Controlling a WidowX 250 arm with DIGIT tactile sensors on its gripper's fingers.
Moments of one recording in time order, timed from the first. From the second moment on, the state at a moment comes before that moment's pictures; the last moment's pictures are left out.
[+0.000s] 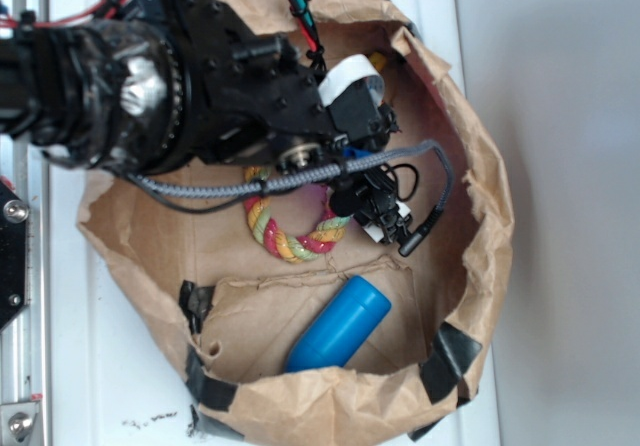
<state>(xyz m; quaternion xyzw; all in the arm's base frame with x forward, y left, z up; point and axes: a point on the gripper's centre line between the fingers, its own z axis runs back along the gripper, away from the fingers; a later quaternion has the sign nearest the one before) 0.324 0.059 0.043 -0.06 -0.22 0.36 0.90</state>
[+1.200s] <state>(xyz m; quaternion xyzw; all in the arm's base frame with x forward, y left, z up) 0.317 0.058 0.052 -0.08 -0.22 0.39 0.89</state>
